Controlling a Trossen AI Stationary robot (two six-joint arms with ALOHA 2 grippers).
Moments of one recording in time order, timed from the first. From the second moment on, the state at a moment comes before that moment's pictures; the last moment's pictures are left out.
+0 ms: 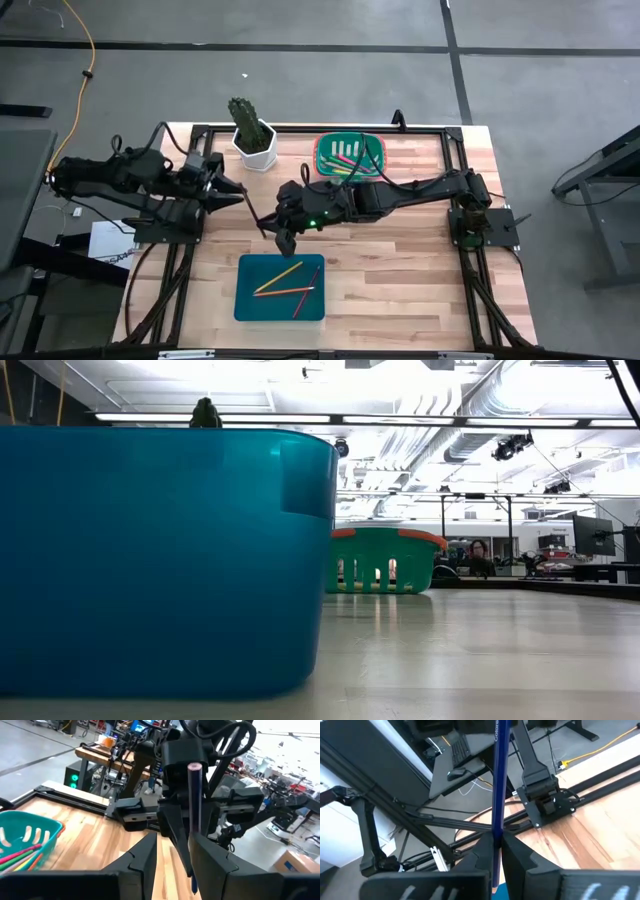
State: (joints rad) left arm -0.07 0.64 0.91 -0.34 -0.08 -0.37; right arm 0.18 2.00 2.01 -0.31 0.08 0.56
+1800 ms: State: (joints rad) left arm -0.07 0.70 0.90 -0.28 0.04 -0.36; right arm 0.16 2.00 2.01 -0.27 0.05 0.55
